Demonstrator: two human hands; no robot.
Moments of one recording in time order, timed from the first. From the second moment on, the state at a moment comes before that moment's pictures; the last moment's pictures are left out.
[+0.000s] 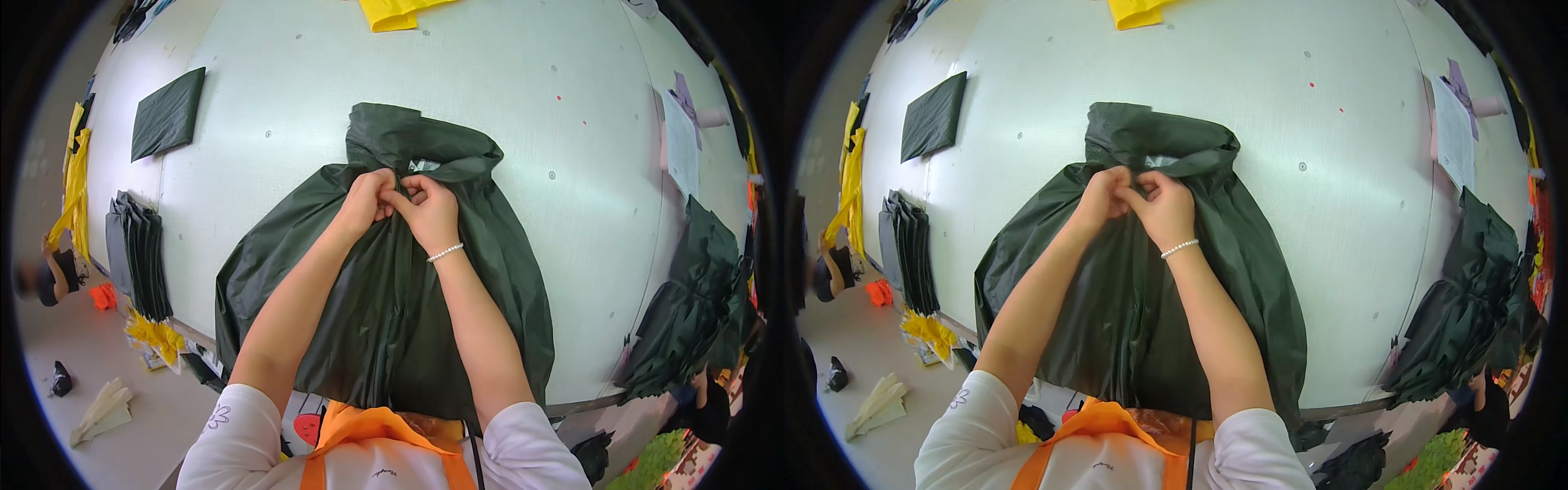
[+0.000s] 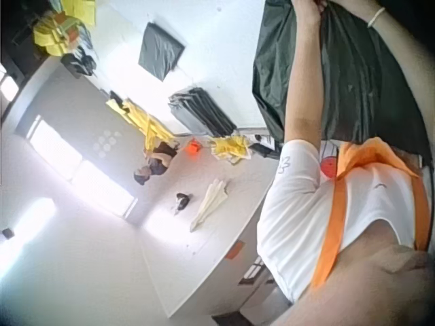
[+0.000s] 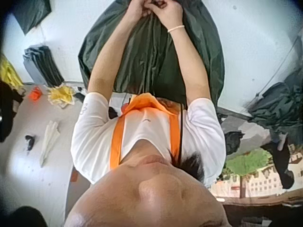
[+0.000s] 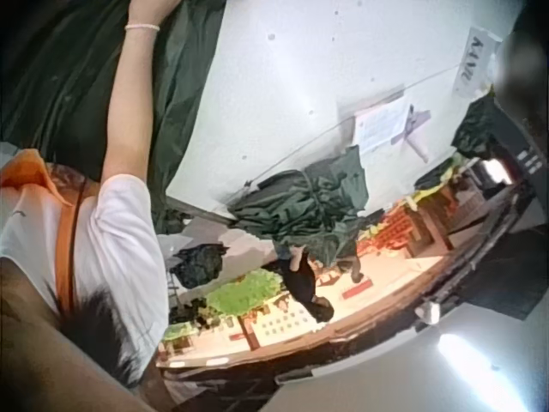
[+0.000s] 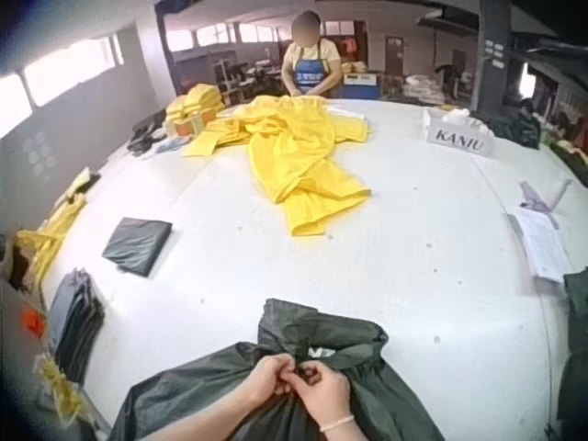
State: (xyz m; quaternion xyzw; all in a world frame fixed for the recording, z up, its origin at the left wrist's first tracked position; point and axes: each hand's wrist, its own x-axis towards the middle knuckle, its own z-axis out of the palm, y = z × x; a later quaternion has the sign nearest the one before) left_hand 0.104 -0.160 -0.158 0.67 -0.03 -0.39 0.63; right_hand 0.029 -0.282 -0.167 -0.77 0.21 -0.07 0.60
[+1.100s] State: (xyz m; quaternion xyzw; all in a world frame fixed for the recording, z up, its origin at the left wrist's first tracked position) left_hand 0.073 0.051 -0.172 0.96 -0.24 -0.01 0.17; right_hand -0.128 -0.387 -0.168 -0.97 0.18 -0.09 0.11
